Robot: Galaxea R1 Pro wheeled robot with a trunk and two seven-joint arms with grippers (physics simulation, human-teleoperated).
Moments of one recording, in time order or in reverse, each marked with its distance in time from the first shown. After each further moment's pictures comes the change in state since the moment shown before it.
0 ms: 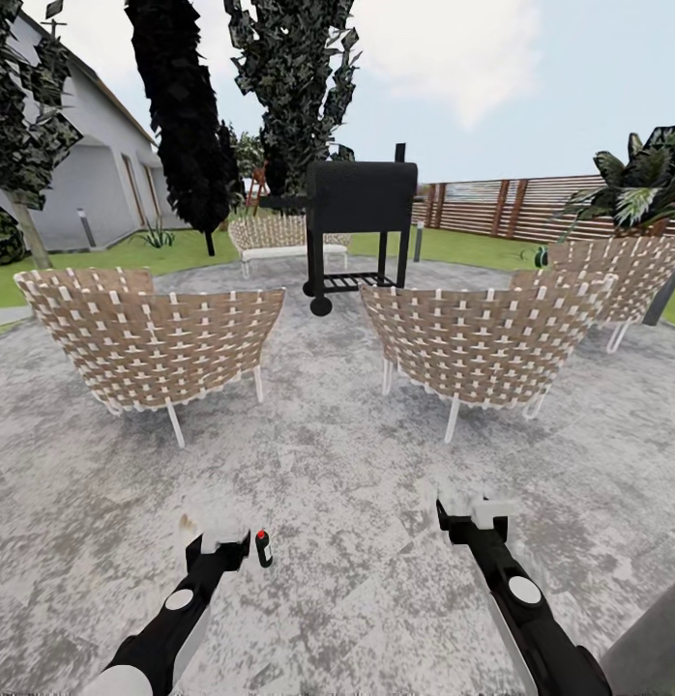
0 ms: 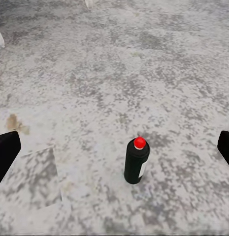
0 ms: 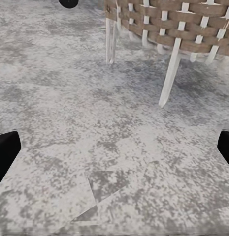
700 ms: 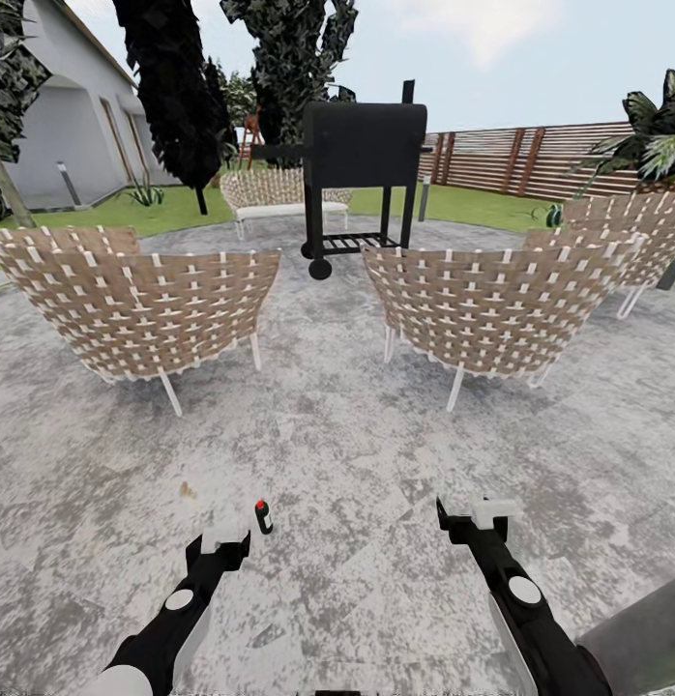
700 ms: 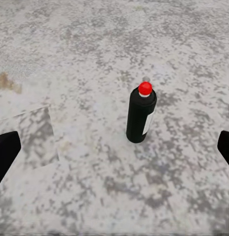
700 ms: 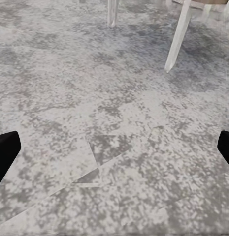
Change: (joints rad) left arm 0.000 0.000 0.000 0.000 0.000 0.000 0.000; right arm 0.000 0.000 0.000 0.000 0.000 0.000 0.000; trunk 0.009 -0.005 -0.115
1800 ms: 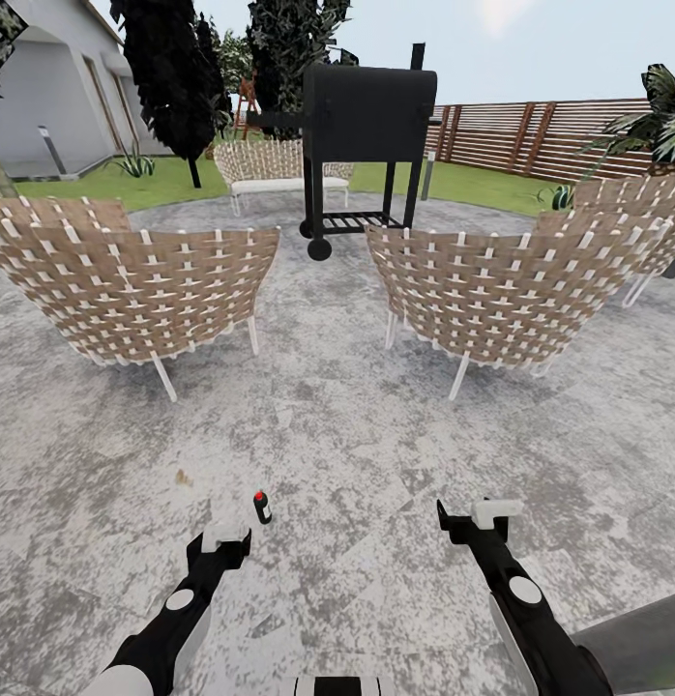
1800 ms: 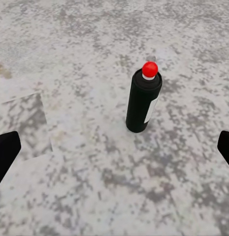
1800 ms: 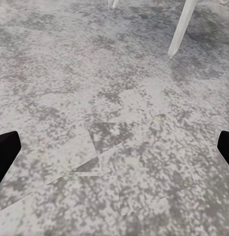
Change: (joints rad) left arm 0.000 -0.002 -0.003 -0.002 0.000 -0.014 0.000; right arm 0.000 -0.002 0.000 0.000 0.000 0.000 0.000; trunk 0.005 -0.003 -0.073
